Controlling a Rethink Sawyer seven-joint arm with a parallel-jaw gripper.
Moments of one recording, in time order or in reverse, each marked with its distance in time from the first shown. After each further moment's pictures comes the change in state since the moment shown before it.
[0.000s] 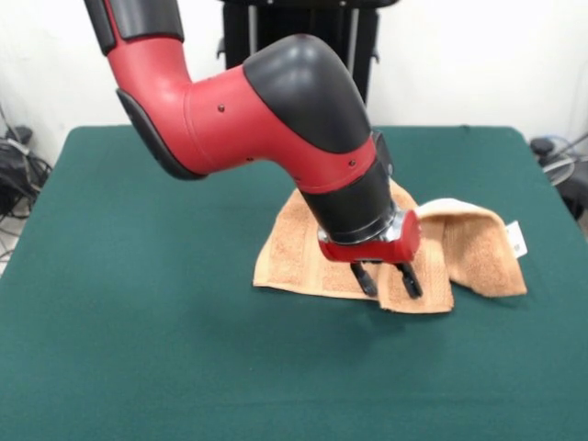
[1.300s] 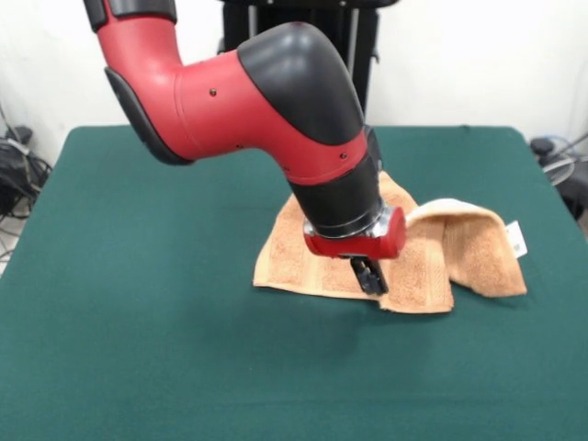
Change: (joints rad) arm 0.030 -0.042 -0.059 0.000 0.016 0.000 0.000
